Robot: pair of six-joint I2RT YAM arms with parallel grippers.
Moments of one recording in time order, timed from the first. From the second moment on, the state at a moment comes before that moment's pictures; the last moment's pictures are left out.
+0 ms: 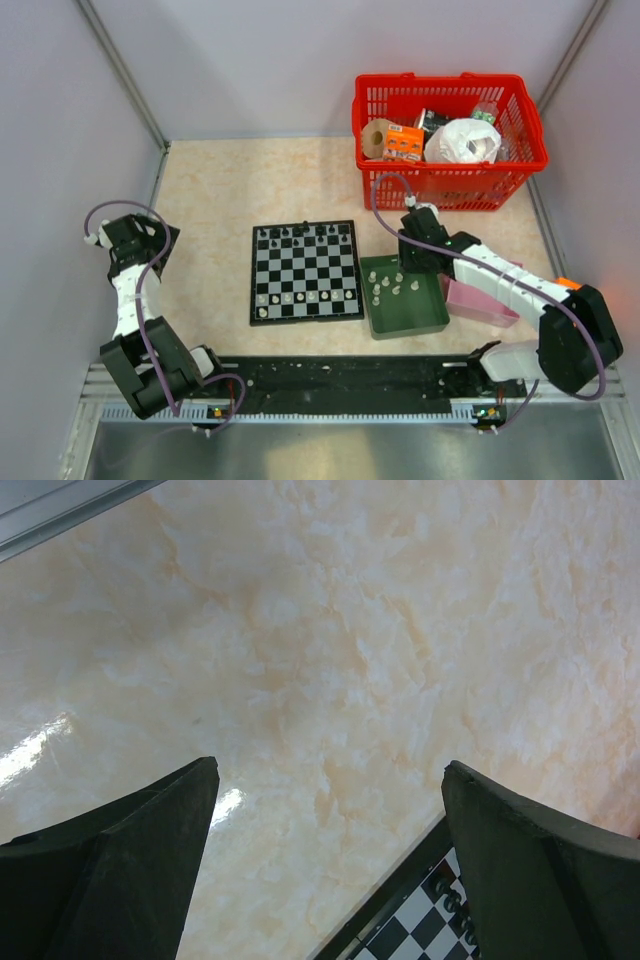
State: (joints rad) left arm 0.52 1.19 0.75 -0.29 0.08 -0.73; right arm 0.56 1.30 0.84 -0.52 0.21 0.49
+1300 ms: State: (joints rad) left arm 0.52 1.19 0.75 -0.29 0.08 -0.73; right arm 0.56 1.53 0.88 -0.46 0.13 0.37
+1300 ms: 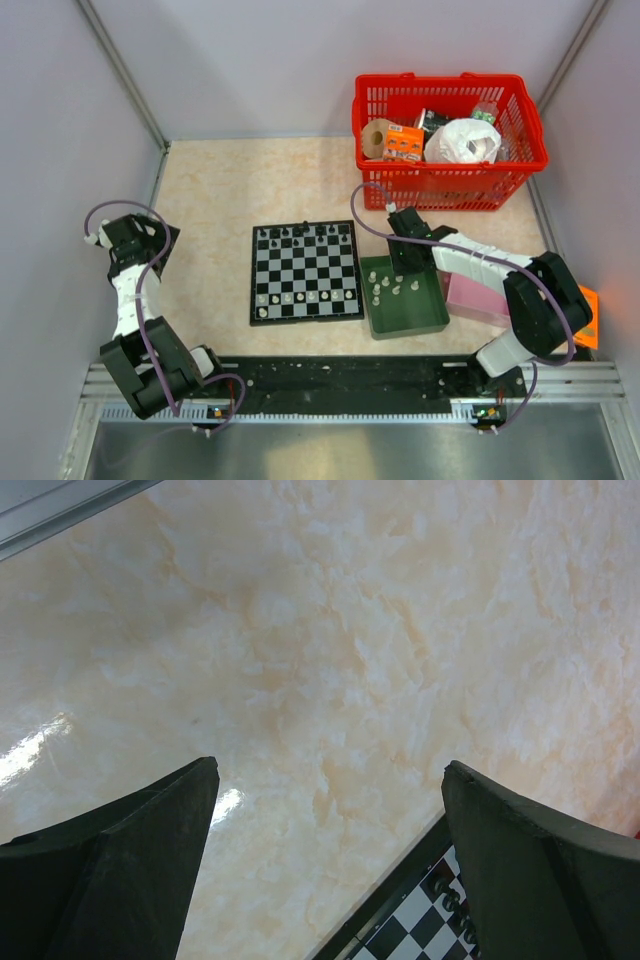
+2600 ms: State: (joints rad) left arm 0.53 1.19 0.75 -0.28 0.09 -0.73; right arm 0.72 1.42 1.15 -0.64 0.19 0.35
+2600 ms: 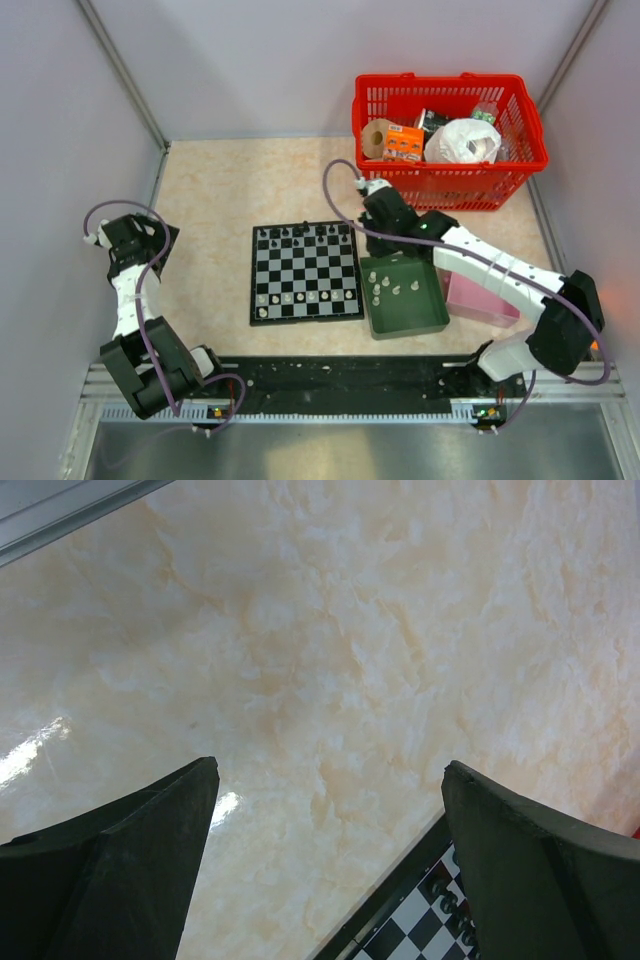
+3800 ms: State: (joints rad) left arm 0.57 1.19 0.75 -0.32 -0.02 -0.73; right arm 1.22 2.09 1.69 -0.62 0.06 0.37
